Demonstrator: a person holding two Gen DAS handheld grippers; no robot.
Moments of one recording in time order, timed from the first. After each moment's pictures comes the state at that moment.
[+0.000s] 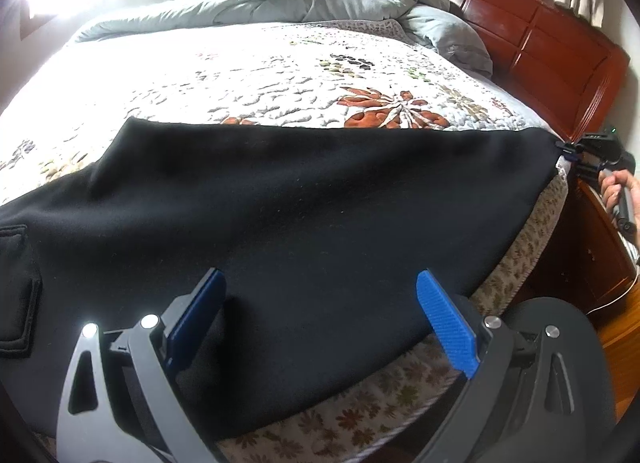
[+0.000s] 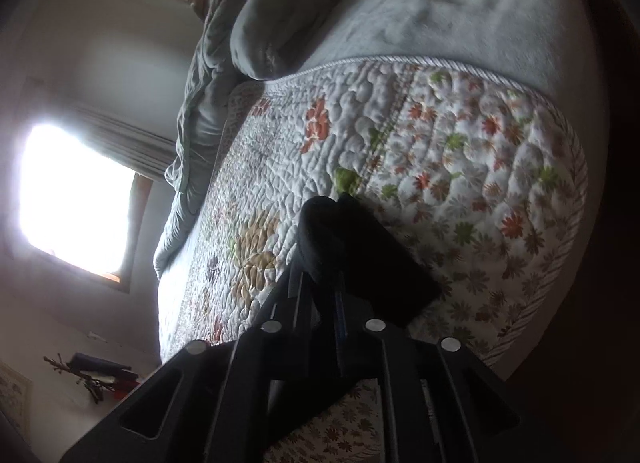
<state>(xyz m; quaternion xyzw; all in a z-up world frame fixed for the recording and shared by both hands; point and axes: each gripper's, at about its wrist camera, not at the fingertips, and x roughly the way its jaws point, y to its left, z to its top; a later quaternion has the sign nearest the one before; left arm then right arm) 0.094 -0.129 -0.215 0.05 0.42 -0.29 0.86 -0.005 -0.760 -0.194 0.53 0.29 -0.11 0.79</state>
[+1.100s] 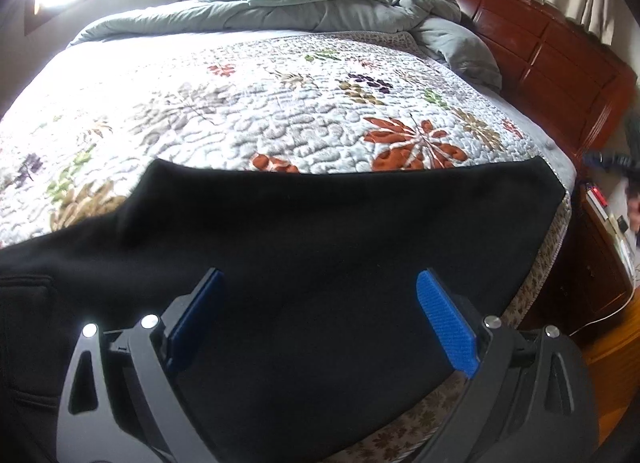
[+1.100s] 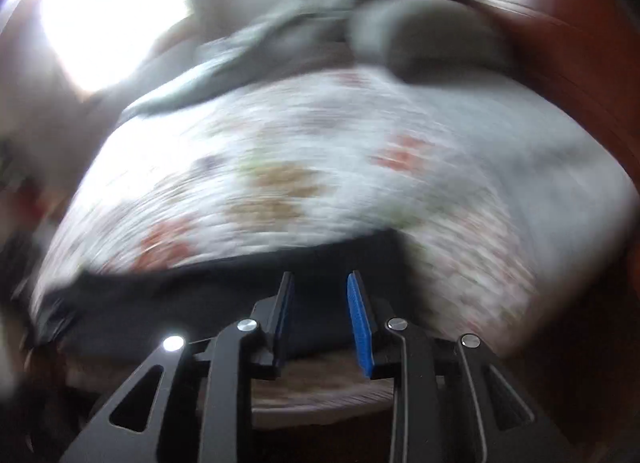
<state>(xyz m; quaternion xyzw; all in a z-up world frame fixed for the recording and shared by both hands) 0.132 -0.118 -0.193 0.03 0.43 -0.28 0.86 0.048 -0.669 -0.085 0.15 0.43 0.00 0.89</state>
